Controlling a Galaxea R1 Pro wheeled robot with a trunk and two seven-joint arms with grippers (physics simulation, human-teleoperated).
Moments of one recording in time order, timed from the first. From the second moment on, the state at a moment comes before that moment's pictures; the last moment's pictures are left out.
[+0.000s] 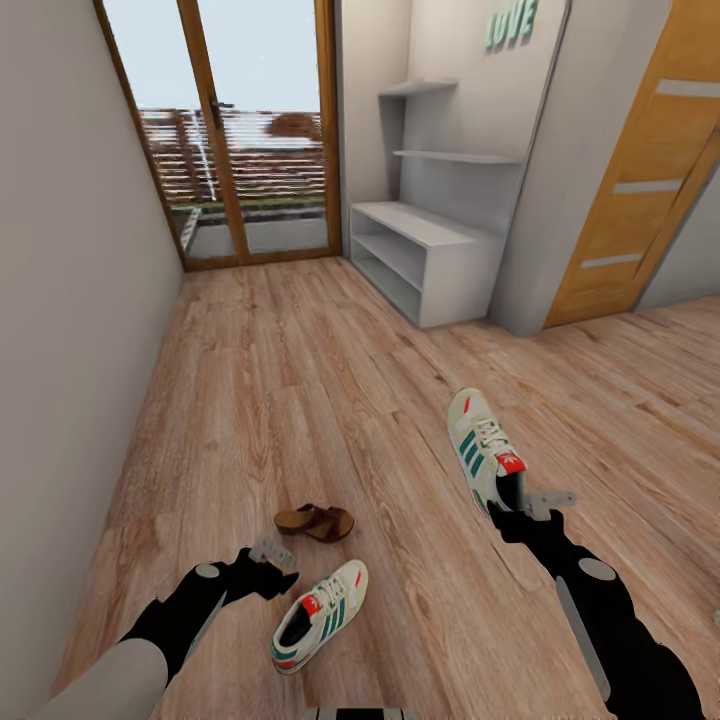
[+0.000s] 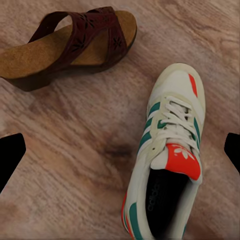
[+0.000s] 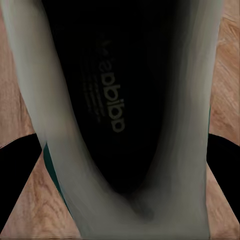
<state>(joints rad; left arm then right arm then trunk) -0.63 0.04 -0.05 -0.47 -0.30 0.10 -0.44 -0.32 -0.11 -0.09 -1.33 0.00 0.35 0.15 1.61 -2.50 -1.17</state>
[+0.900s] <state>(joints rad) -0.63 0.04 -0.14 -0.47 -0.29 0.11 -0.46 -0.32 -0.11 -0.09 -1.35 0.00 0.35 0.15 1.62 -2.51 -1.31</state>
